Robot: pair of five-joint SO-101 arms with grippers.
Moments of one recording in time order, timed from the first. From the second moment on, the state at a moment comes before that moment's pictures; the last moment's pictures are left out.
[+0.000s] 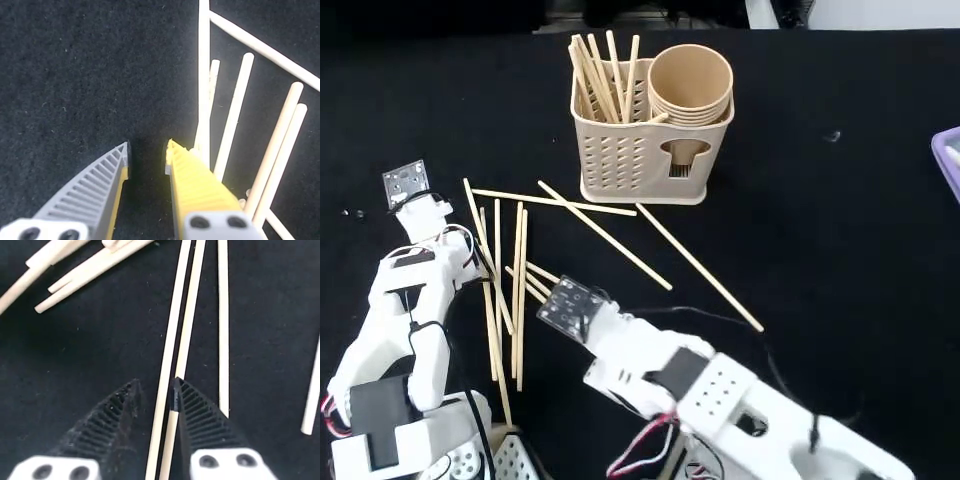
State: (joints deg) left arm -19.5 -15.3 58.1 23.3 6.4; right arm -51.1 -51.5 79.6 42.8 9.9
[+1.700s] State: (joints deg) left arm -19.5 -15.3 58.5 23.3 6.4; right arm -51.0 -24.6 67.1 42.6 12.8
